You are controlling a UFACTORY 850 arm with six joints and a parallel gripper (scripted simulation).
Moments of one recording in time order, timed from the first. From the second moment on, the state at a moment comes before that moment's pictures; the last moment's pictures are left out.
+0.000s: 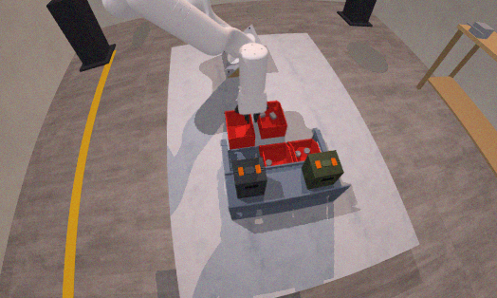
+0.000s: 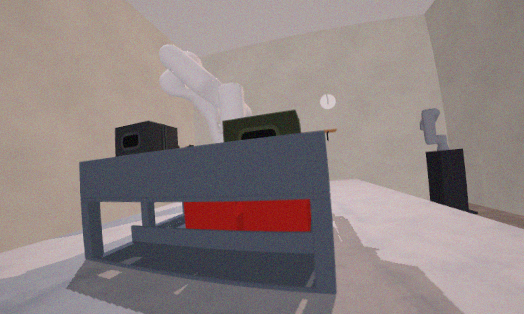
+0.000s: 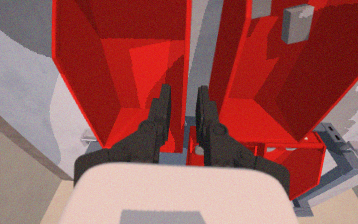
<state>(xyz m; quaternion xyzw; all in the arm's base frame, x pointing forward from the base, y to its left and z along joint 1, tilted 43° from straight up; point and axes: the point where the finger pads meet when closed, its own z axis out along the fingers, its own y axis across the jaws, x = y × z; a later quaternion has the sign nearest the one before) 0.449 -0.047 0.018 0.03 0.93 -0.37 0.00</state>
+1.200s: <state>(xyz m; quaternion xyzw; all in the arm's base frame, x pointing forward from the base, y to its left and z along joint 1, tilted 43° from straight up) 0.448 -0.064 0.000 0.03 0.93 -0.37 0.00</state>
